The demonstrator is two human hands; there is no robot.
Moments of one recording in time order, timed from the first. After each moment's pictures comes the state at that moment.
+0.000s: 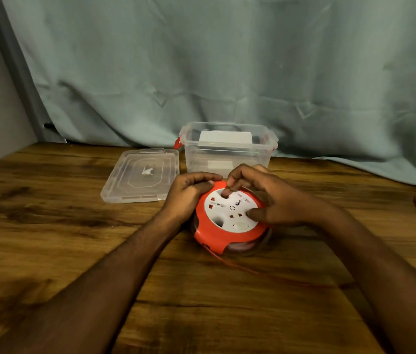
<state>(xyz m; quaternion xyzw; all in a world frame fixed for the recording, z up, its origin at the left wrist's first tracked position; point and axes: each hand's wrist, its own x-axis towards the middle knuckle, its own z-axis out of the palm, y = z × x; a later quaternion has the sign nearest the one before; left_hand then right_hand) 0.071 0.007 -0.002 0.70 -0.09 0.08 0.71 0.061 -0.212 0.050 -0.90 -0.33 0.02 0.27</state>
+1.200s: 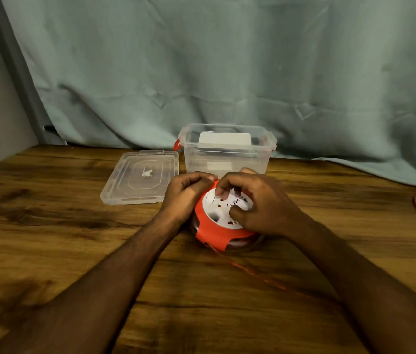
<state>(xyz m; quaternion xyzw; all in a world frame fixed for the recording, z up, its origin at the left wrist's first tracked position) 0.073 0.008 -0.005 0.68 -0.08 0.12 0.72 0.044 -0.185 0.036 -0.89 -0.34 -0.16 0.26</state>
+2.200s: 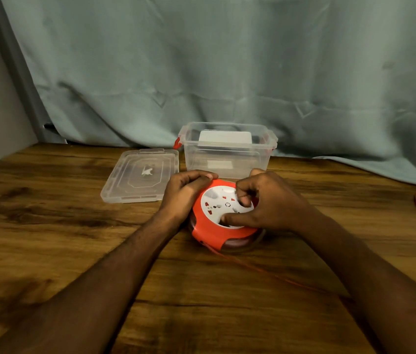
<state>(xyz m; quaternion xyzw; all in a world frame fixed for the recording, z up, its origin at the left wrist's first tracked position) 0.070 0.009 -0.003 0.69 -0.06 0.12 0.71 0.054 -0.197 0.040 -0.93 -0.29 -0.12 0.20</state>
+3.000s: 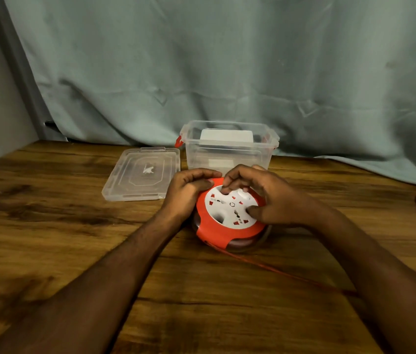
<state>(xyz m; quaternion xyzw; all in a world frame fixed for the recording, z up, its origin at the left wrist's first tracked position) 0.070 0.010 -0.002 0.69 -0.11 0.11 0.70 0.064 -0.205 0.044 -0.89 -0.34 0.01 0.29</state>
